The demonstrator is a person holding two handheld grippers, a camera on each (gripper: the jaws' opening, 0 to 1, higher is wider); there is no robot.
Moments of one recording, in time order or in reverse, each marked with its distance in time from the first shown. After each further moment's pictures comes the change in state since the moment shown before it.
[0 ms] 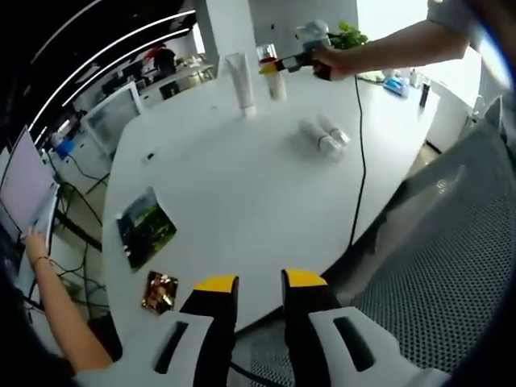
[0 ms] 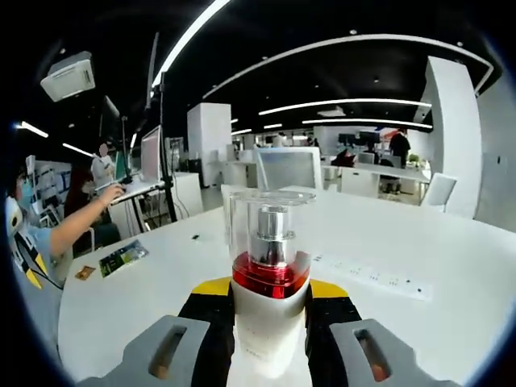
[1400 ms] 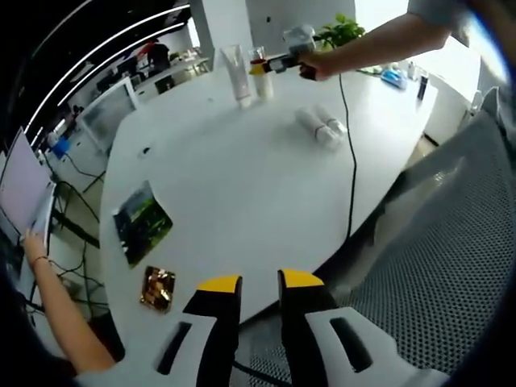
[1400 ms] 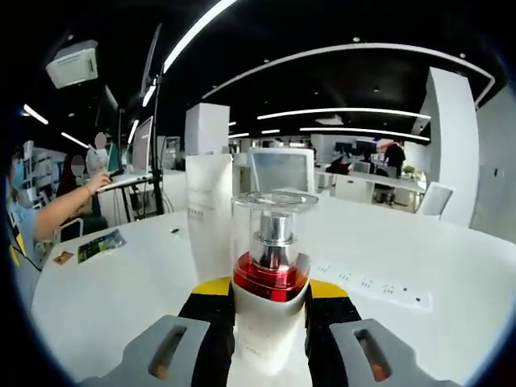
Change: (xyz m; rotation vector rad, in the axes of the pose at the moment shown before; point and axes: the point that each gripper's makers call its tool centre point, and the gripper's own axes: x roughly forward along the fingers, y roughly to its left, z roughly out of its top) left arm 0.001 -0.002 -0.007 0.014 0.040 -0.012; right arm 0.025 -0.026 -0.013 -0.051 -0.046 -0.036
